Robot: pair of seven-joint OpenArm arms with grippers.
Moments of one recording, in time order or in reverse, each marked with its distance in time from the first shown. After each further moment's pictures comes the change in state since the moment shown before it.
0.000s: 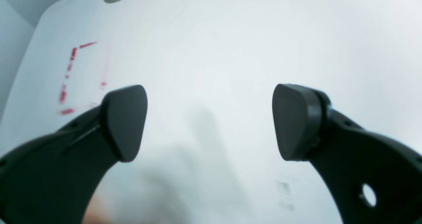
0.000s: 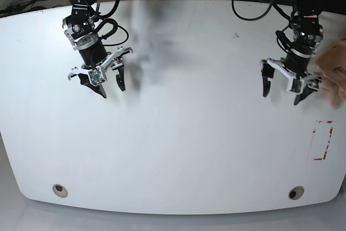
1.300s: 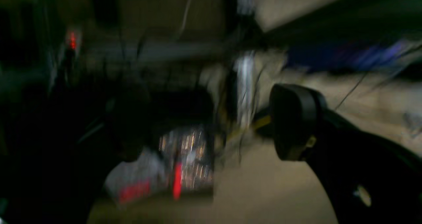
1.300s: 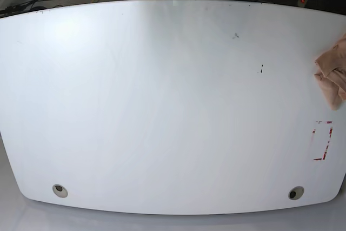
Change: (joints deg) left arm 56.8 16.2 -0.1 1.5 -1.0 4.9 -8.2; right arm -50.7 10.8 -6.4 -15.1 28.9 -0.7 21.8
